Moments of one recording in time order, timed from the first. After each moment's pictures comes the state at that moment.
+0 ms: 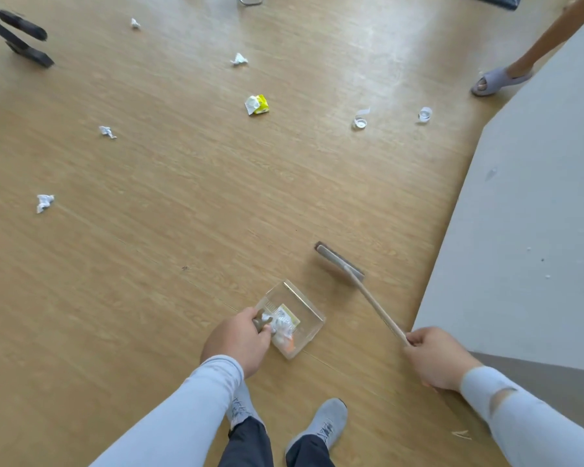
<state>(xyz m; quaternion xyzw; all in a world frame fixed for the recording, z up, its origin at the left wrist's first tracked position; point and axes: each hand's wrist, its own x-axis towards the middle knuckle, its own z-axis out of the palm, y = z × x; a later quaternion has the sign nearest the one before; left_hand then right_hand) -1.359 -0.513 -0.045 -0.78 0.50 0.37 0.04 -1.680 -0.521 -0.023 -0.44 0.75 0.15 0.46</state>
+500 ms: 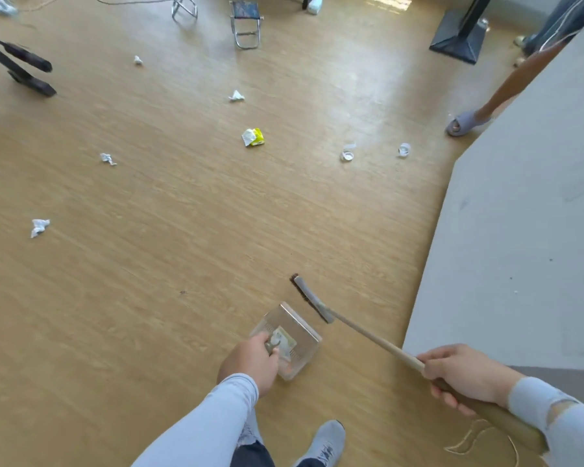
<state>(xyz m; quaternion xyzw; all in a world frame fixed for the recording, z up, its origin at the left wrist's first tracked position) -1.337 -0.494 -0.022 -0.75 0.50 0.42 0.04 -1.657 -0.510 0.091 -0.32 0.73 0.10 0.59</state>
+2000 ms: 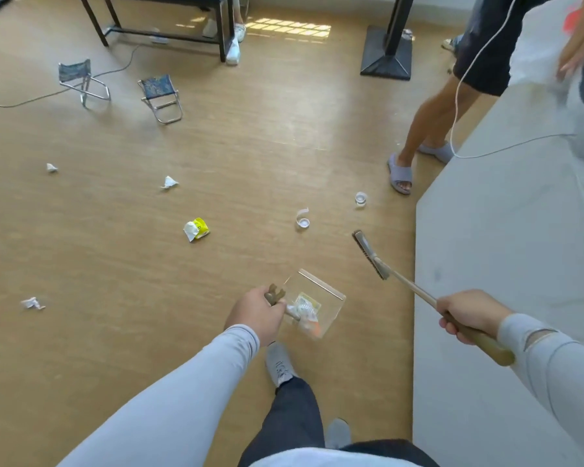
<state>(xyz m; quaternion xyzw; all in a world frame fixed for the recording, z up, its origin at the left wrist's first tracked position) -1.515 -1.056 0.062 -0.70 0.57 0.43 -0.05 -1.871 -0.989 0.104 -0.17 0.85 -0.07 0.49</state>
